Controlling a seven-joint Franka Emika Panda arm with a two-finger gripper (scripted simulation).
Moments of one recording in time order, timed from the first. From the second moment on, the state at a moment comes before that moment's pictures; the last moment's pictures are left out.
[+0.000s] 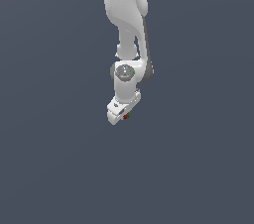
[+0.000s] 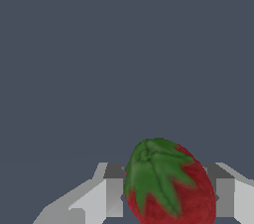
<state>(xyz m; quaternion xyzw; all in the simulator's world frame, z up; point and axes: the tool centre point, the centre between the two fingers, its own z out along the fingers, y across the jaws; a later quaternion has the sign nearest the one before) -0.047 -0.007 0.023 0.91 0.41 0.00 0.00</state>
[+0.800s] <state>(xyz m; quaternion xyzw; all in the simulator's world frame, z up) -0.049 -0.021 0.033 0.91 0.41 0.00 0.00</state>
